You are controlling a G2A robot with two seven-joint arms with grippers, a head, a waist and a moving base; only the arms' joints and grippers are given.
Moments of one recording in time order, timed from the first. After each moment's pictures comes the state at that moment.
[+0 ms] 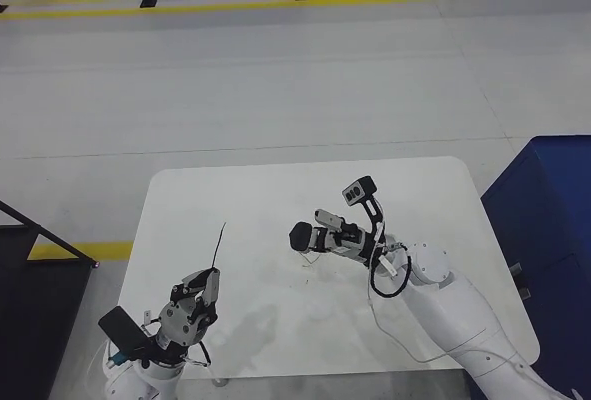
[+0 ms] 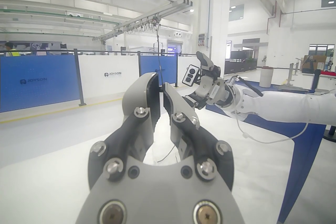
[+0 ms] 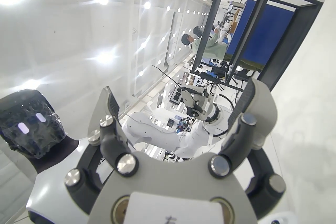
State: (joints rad) left arm 1.78 -1.19 -1.44 -1.93 1.36 -0.46 0.75; right arm -1.03 -1.17 1.00 -1.45 0.78 -0.31 0.95
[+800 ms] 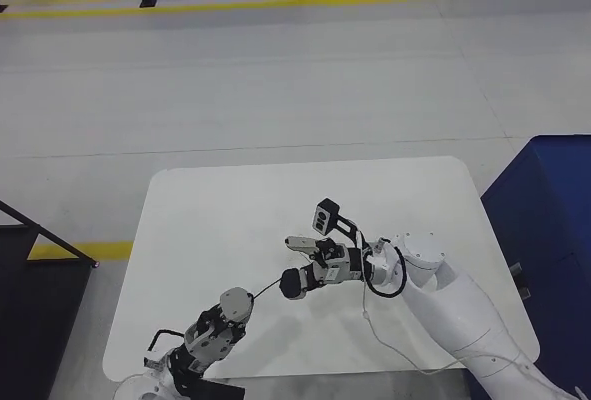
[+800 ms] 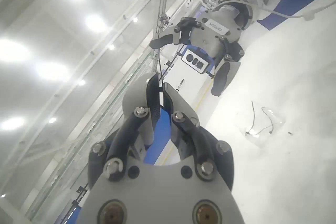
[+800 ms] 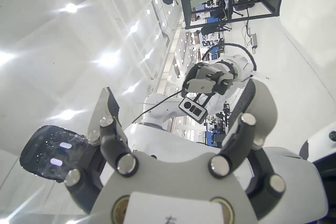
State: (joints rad) left arm 1.84 -1.19 -1.40 -1.97 2.26 0.19 0.81; right arm -1.02 -1.15 1.00 -1.56 0.77 0.21 1.09
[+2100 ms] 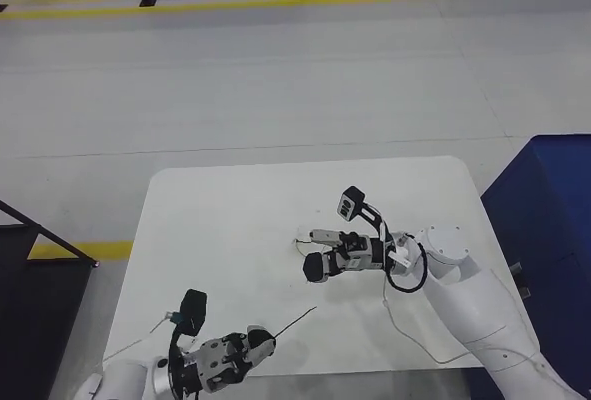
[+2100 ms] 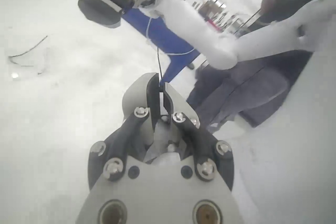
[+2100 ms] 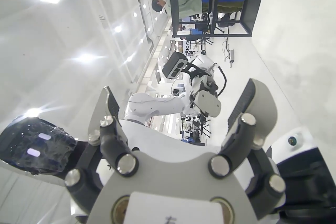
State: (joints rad) left arm 1.84 -1.12 -1.50 -2.06 0.19 -0.85 -0.70; right arm -1.03 -1.12 1.11 -1.52 0.64 0.10 1.17
